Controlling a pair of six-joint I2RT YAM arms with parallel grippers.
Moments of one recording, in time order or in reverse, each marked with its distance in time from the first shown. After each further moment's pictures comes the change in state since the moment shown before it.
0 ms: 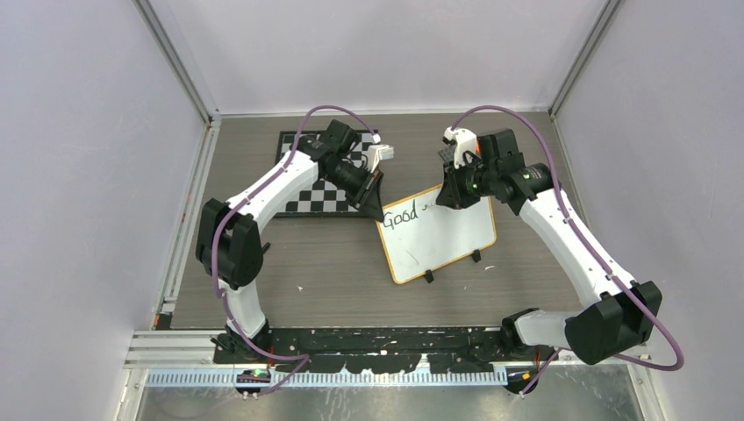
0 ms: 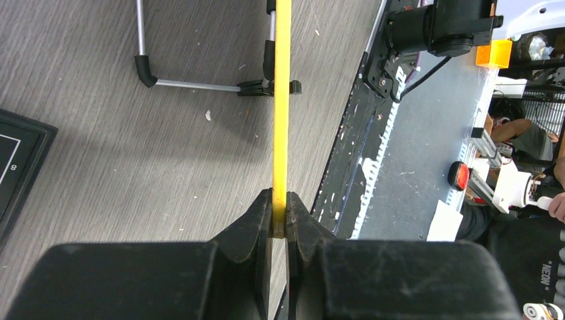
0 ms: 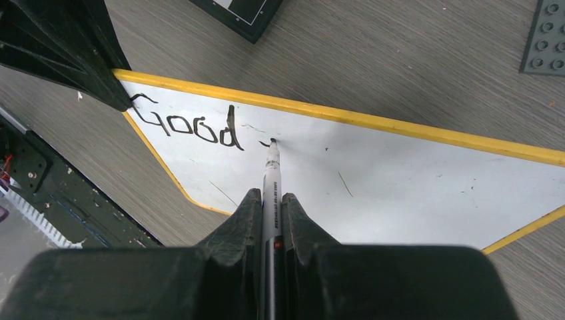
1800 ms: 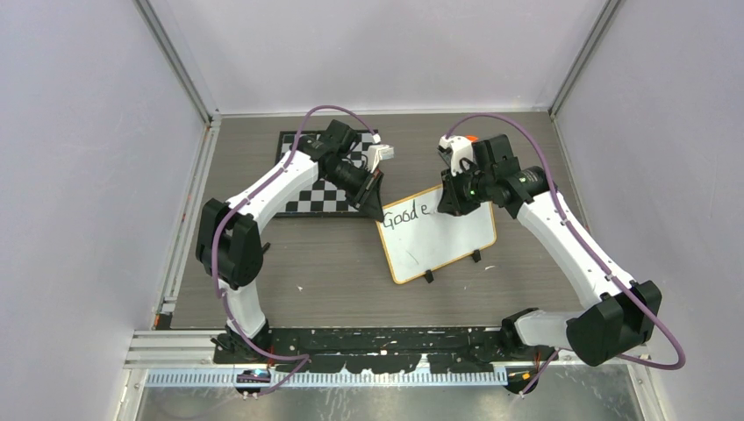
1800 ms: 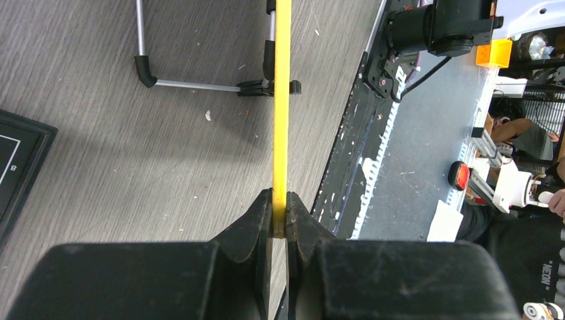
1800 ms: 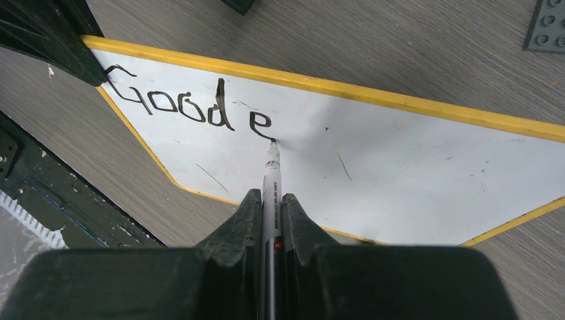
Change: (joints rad) left arm 0.000 0.000 0.000 0.000 0.000 0.002; right arm 0.028 -0.007 -0.027 -0.033 0.050 -0.031
